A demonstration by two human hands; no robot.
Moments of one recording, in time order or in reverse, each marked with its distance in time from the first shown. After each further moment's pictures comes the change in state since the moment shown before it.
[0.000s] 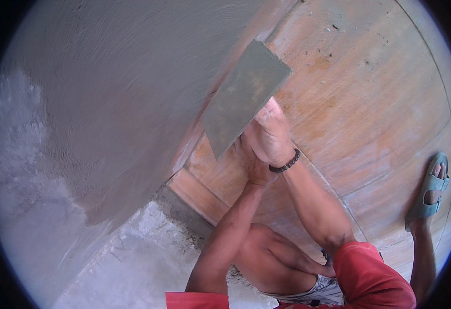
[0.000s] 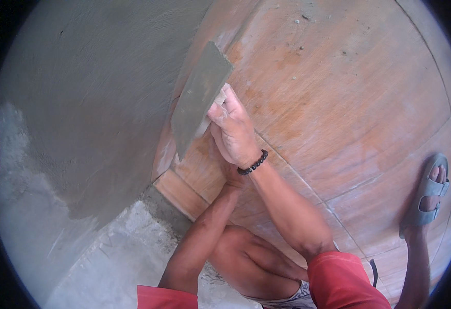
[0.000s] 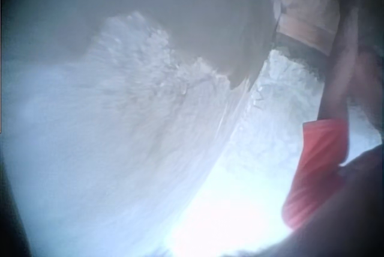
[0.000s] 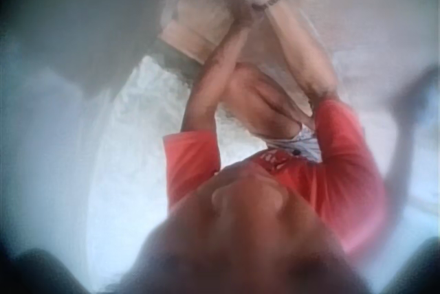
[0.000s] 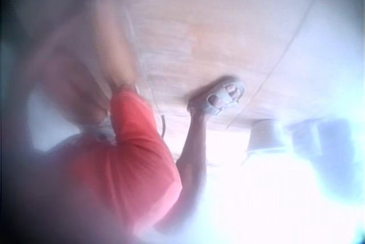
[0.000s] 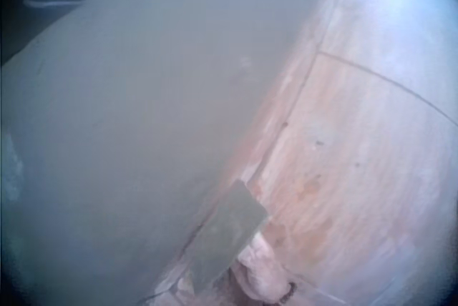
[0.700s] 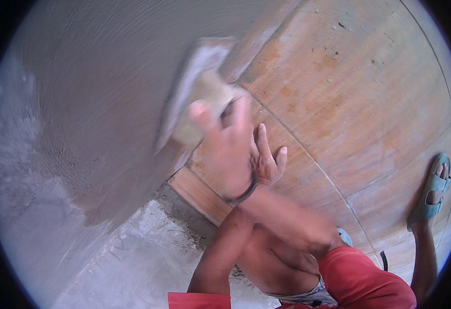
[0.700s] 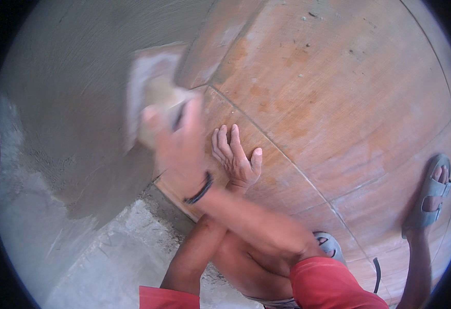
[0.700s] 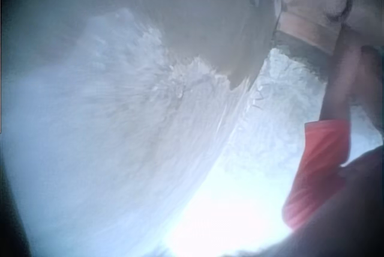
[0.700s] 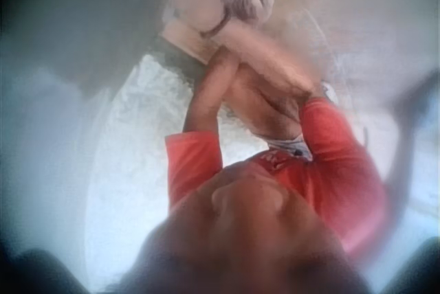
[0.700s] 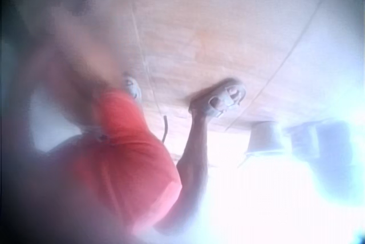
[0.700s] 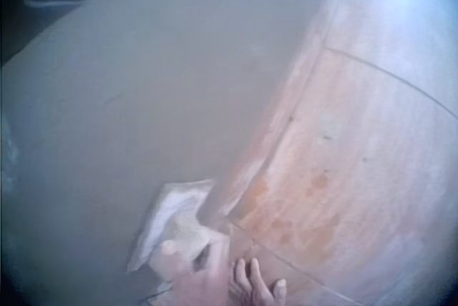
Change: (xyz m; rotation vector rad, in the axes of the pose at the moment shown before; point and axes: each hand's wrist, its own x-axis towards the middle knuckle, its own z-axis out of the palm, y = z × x) left_hand -0.023 -0.017 0.003 0.293 0.228 0.249; right_hand -0.004 0.051 0.099 -0.437 0.390 -0.033
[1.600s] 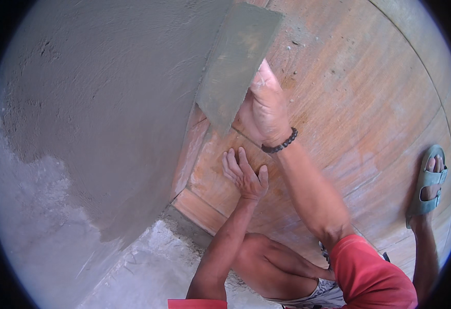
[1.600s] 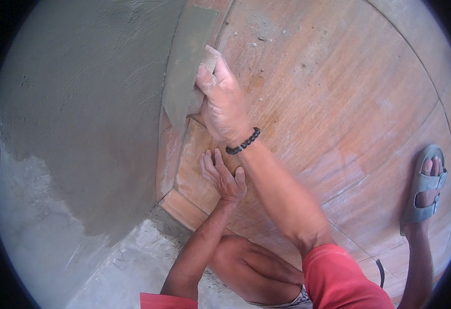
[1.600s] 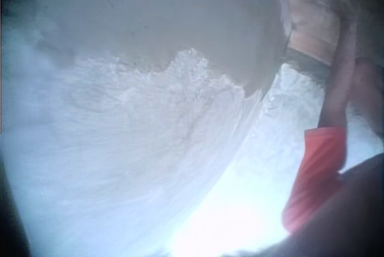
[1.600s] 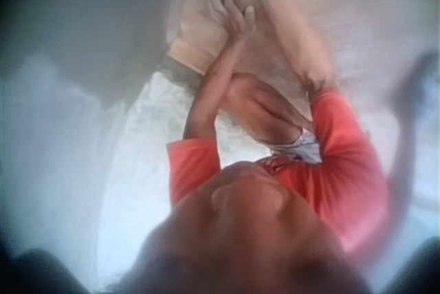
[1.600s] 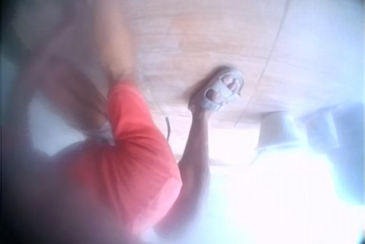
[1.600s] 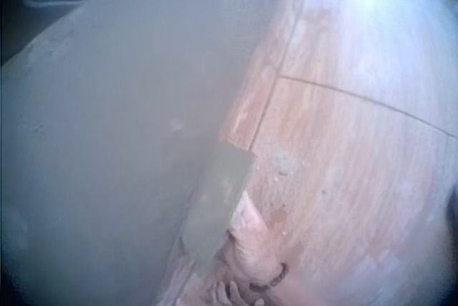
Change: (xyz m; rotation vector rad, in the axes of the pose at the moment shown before) left_hand 0.002 0.002 0.017 0.009 0.037 0.045; right_hand 0.102 -0.088 -0.083 0.437 -0.317 -0.232
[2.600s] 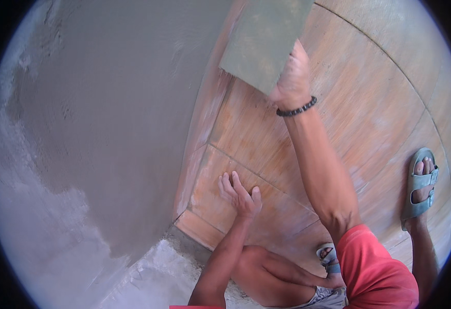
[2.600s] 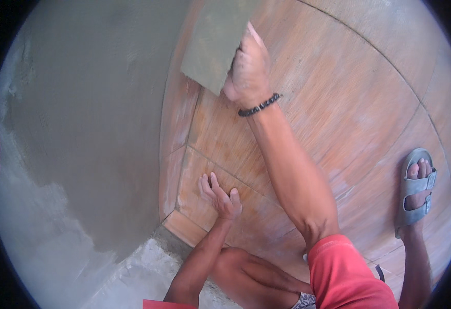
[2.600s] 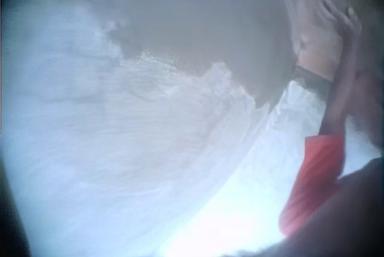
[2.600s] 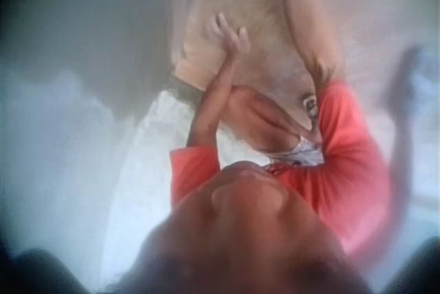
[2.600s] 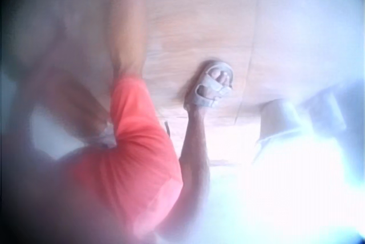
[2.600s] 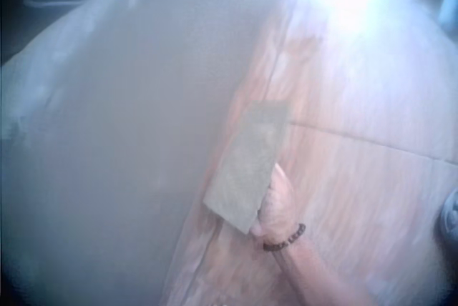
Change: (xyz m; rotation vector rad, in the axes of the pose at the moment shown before) left_hand 0.000 0.003 -0.003 -0.001 -0.036 0.001; right_hand 0.091 -0.081 -0.011 0.060 0.106 -0.201
